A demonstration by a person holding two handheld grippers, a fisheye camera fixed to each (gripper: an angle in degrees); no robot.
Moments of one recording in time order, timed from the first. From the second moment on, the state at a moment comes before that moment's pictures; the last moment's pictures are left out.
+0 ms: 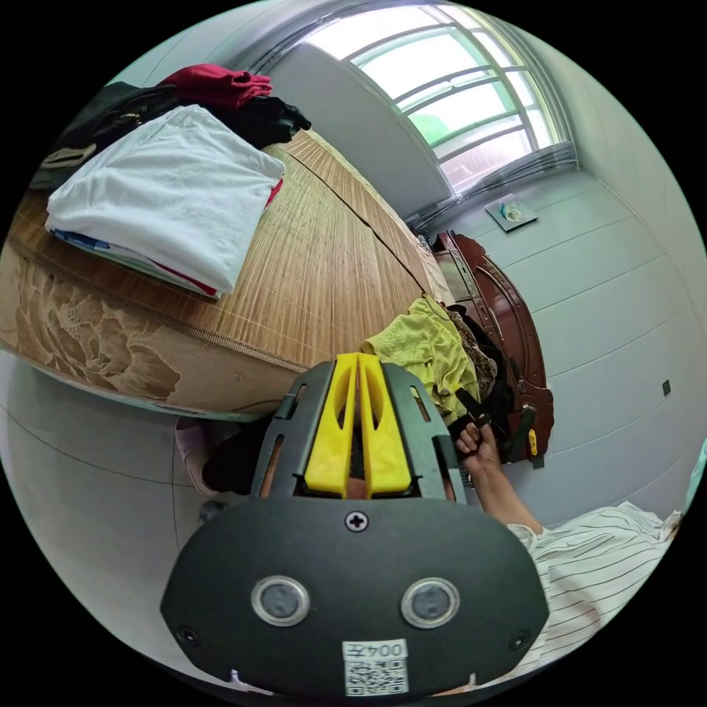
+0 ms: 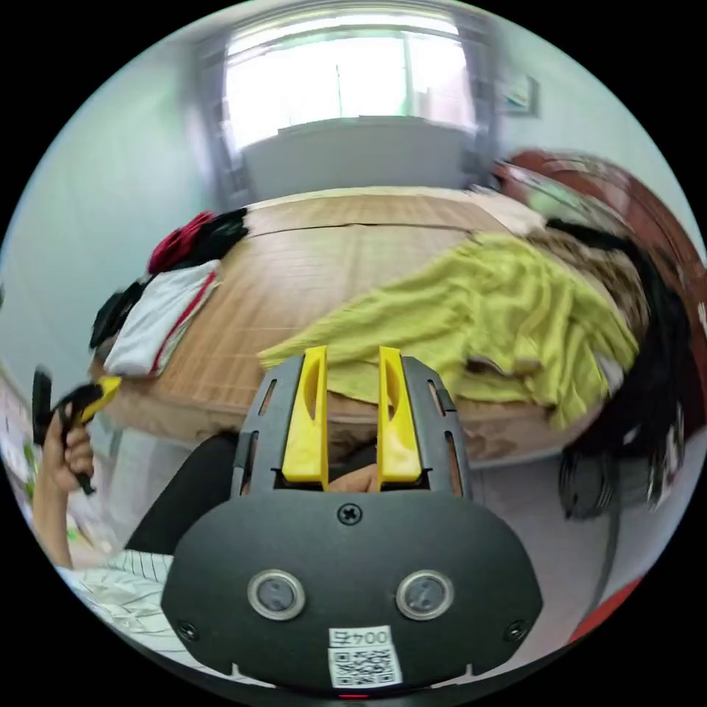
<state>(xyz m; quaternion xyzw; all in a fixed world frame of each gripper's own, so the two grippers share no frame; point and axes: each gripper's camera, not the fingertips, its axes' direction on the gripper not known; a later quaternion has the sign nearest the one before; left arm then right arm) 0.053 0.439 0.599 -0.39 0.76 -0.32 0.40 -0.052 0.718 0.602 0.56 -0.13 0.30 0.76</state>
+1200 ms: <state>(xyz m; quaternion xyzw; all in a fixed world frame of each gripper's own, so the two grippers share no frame) 0.145 0.238 0.512 -0.35 0.90 -0.22 0.10 -0.119 0.859 0.615 0.64 -0.28 0.11 0.71</state>
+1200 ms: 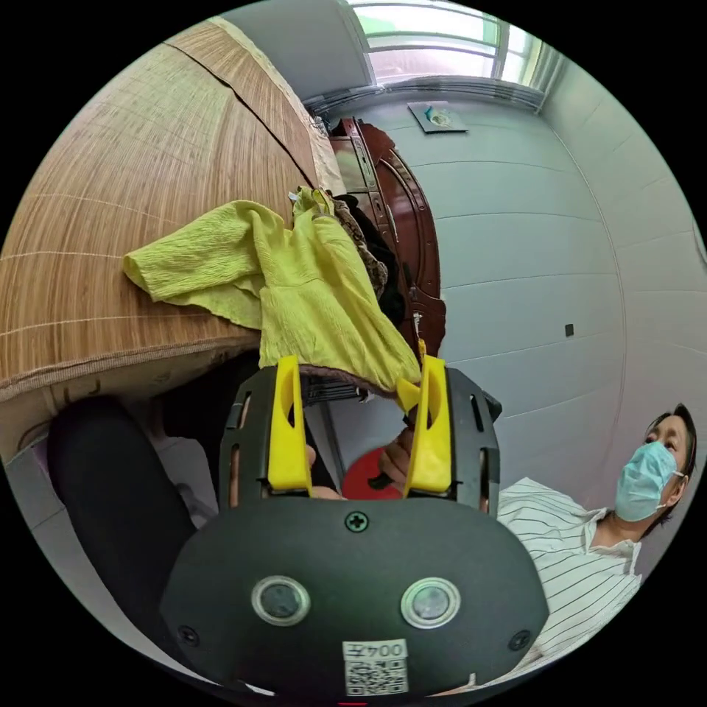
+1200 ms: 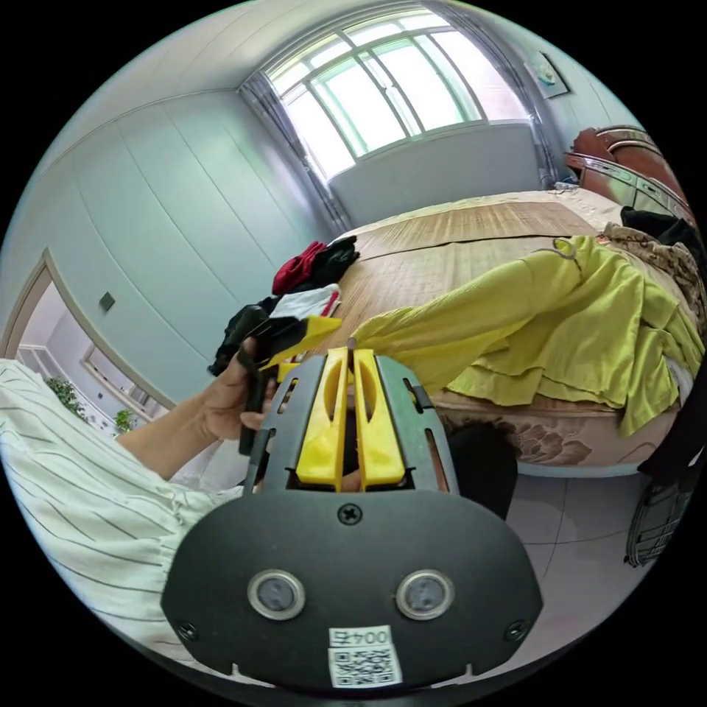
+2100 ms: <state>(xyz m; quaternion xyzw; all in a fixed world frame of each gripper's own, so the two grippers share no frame) 0.088 0.405 0.614 -0.41 0.83 -0.14 0.35 -0.036 0.926 0.692 0.64 -0.42 0.05 0.64</state>
